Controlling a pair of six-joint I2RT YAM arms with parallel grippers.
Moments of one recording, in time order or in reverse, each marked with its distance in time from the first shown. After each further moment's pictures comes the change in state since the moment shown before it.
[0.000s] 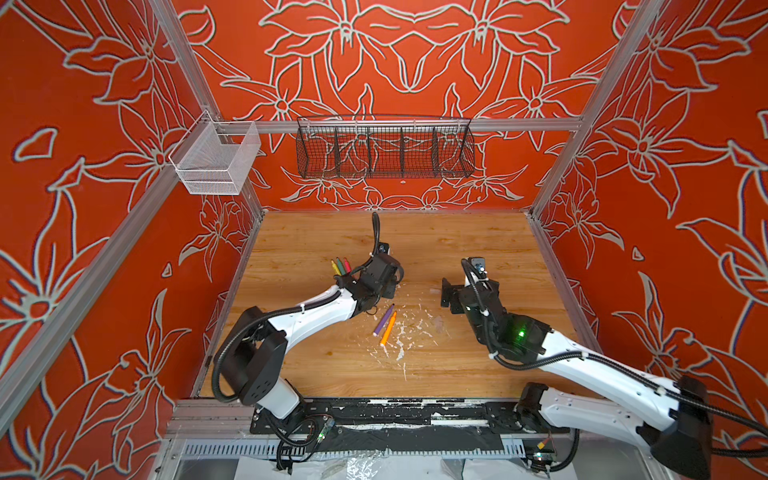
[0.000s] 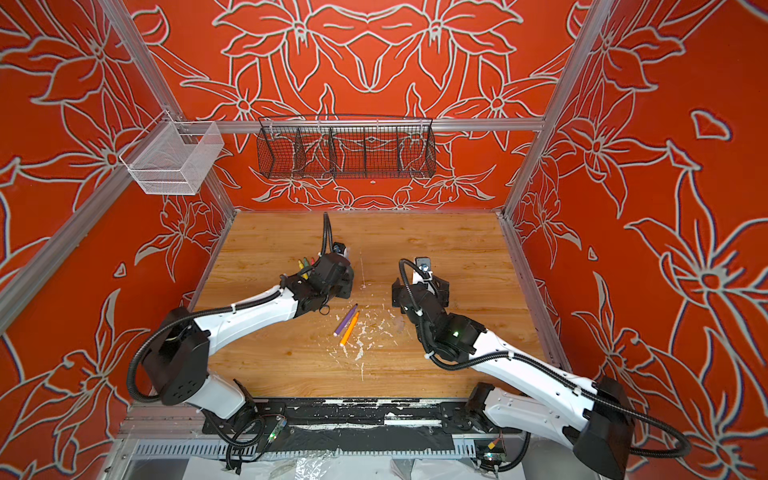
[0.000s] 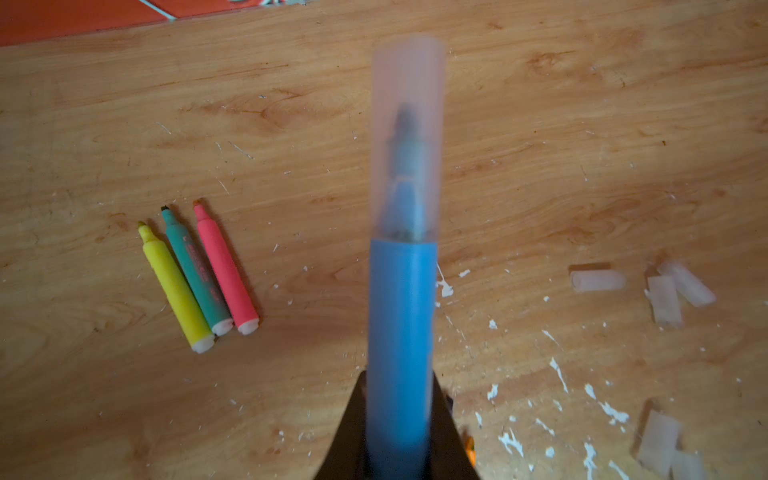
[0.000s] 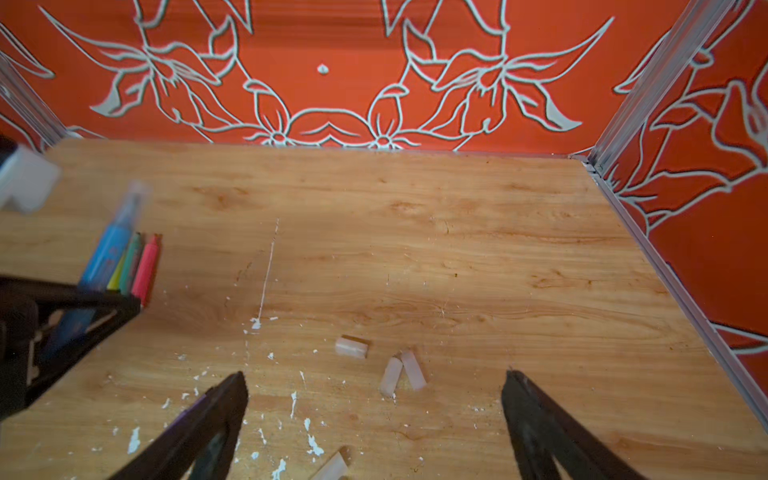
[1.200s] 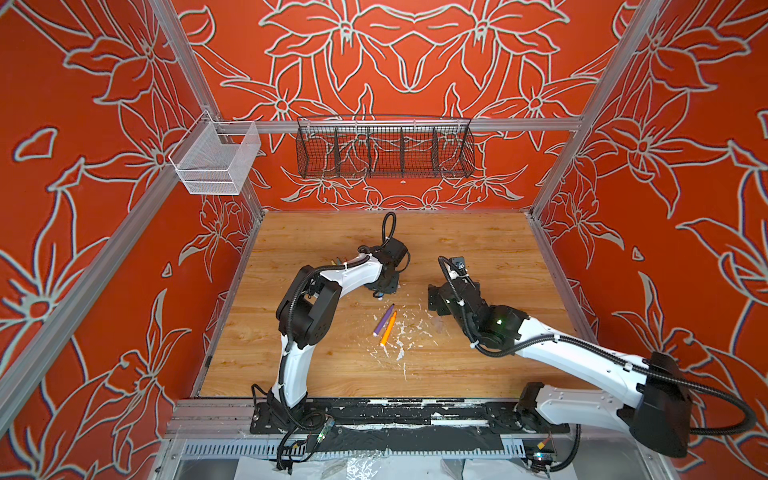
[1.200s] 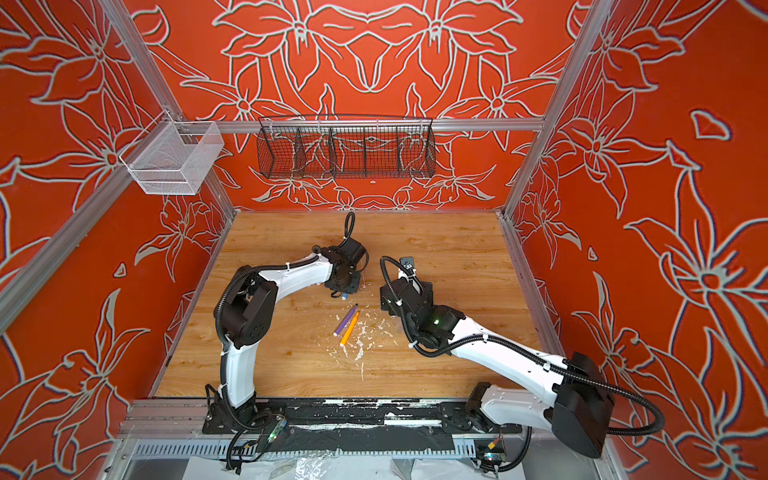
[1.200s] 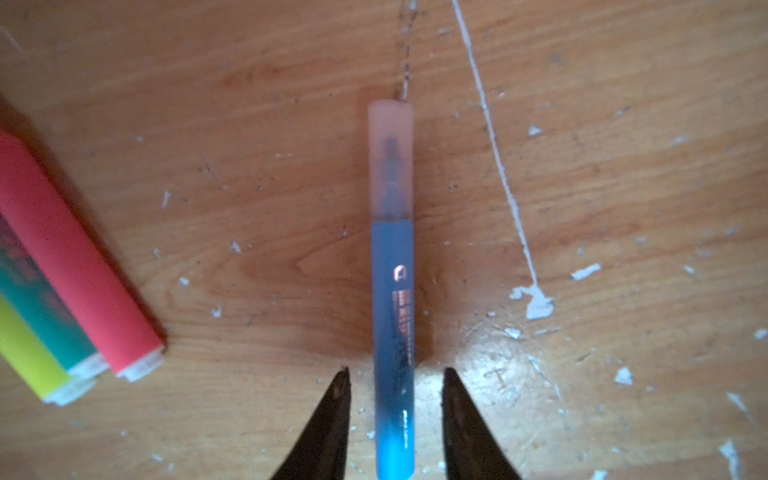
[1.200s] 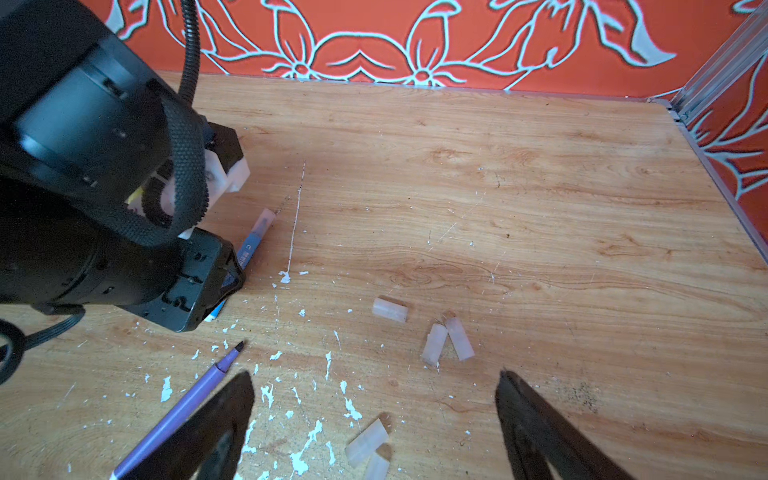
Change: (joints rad) left arm 0.115 0.407 0.354 -0.377 0.185 -0.023; right arm -0.007 0.132 0.060 -0.037 -0.134 0.073
